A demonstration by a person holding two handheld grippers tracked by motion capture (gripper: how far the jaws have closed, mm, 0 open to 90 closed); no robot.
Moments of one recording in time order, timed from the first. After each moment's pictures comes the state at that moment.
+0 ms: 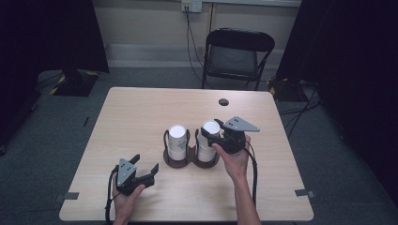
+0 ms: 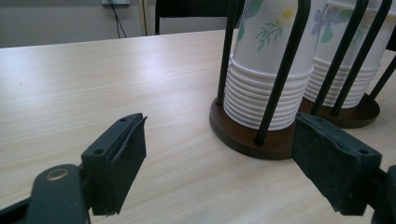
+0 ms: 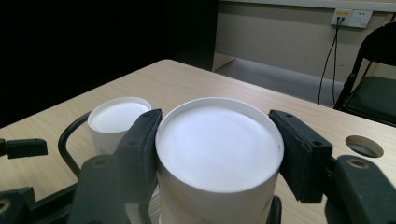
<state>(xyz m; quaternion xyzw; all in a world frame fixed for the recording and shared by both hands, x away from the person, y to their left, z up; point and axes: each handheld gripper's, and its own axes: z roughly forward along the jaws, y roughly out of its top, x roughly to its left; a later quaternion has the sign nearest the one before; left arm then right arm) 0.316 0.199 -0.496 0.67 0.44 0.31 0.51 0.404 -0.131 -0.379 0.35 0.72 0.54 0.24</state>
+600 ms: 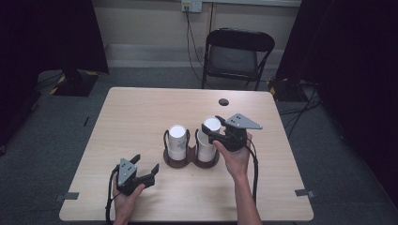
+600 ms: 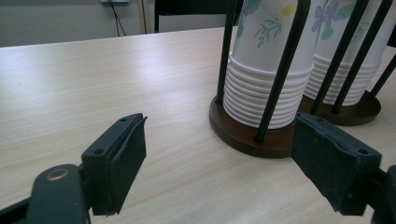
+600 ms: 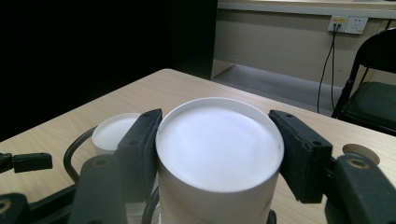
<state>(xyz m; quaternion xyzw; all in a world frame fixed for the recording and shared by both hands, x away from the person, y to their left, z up) 0.316 0.198 -0.496 0.68 0.43 0.31 0.51 0.404 -0.132 -0.368 0.35 0.72 0.55 0.24</state>
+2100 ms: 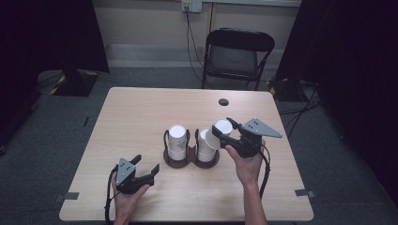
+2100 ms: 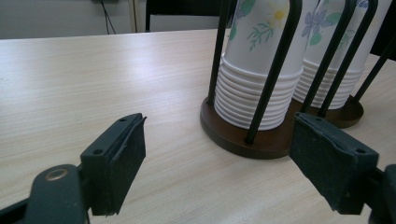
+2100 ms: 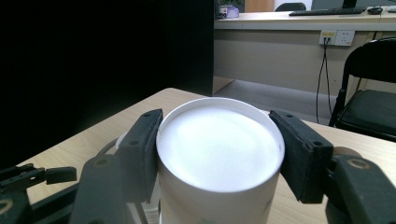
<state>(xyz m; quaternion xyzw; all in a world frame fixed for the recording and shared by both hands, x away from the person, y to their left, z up) 0.317 0.200 -0.496 0.67 0.44 0.28 0.53 0.372 -0.162 -0.351 0.36 0.68 0.59 0.24</state>
